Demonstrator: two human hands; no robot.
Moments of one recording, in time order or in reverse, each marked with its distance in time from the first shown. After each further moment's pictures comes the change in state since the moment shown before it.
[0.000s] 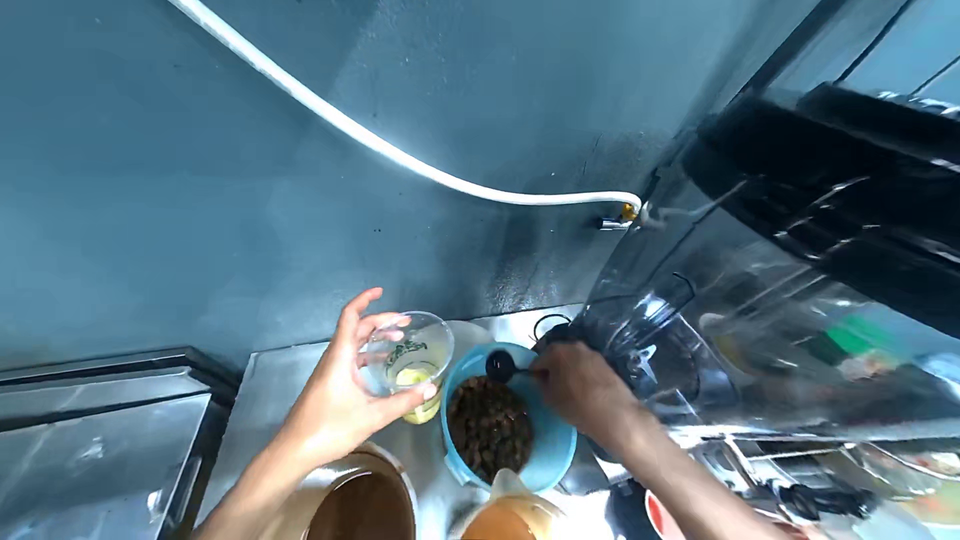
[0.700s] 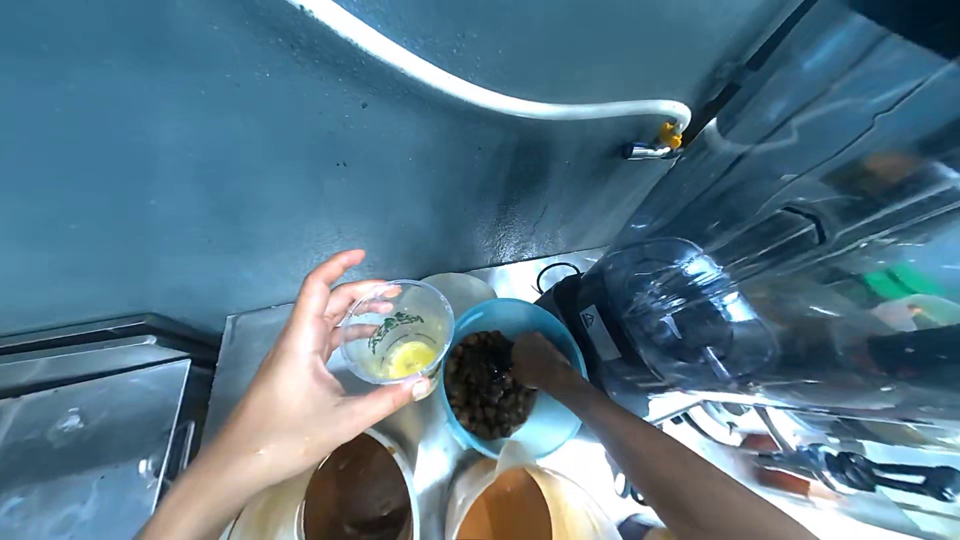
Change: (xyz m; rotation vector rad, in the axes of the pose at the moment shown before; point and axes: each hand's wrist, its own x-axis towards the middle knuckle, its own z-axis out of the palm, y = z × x) left_hand 0.001 -0.001 0.001 0.004 -0.080 0.050; right_hand 0.113 0.027 0.138 -0.060 -0.377 0.127
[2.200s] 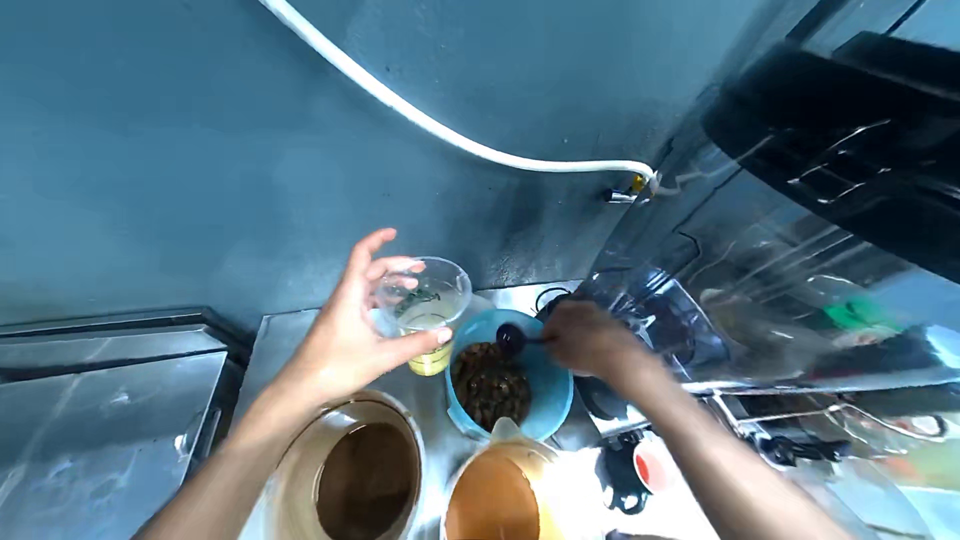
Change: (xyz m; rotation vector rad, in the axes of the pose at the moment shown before) left_hand 0.001 0.044 -0.009 0.033 0.038 0.020; right_hand -0.166 0.003 -0.097 -0.006 0.385 -0.125
